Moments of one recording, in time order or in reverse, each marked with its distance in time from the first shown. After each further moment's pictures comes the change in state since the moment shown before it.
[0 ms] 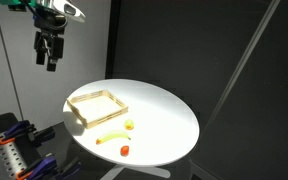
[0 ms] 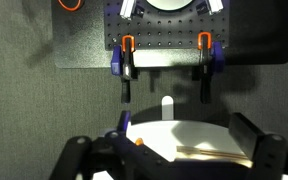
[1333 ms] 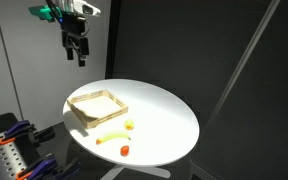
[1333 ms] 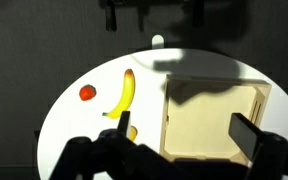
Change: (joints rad) arm 0.000 0.128 -0.018 0.051 0.025 0.357 0.019
